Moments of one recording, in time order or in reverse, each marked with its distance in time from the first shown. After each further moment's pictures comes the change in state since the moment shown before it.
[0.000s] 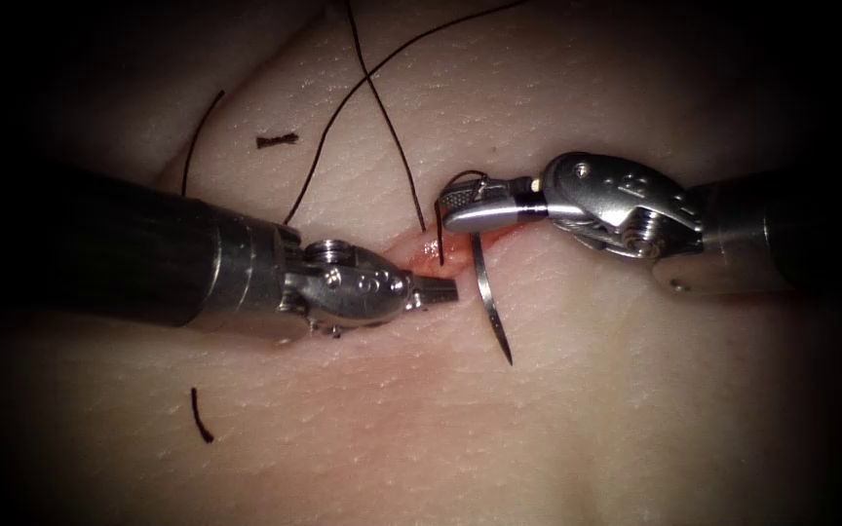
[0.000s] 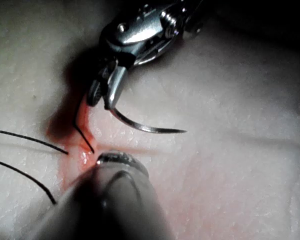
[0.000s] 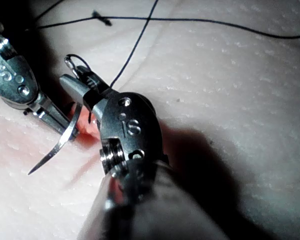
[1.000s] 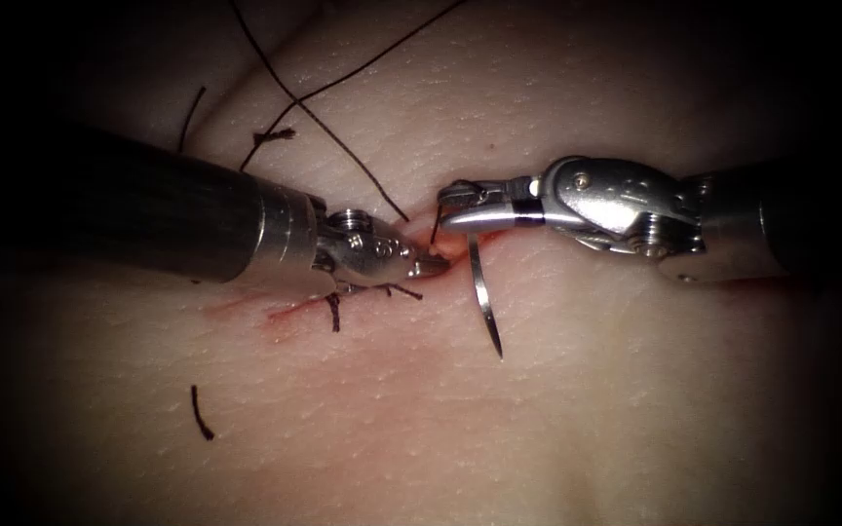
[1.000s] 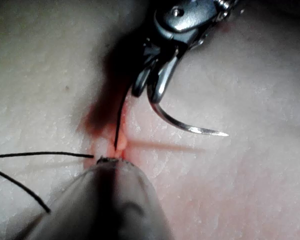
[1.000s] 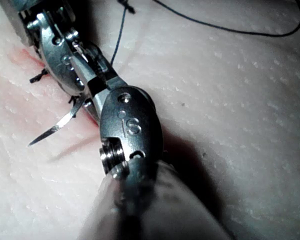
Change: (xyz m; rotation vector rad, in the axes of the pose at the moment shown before) right arm 0.000 0.000 0.000 -0.009 0.020 -0.201; left arm -0.004 -0.006 0.006 0.003 -0.110 0.000
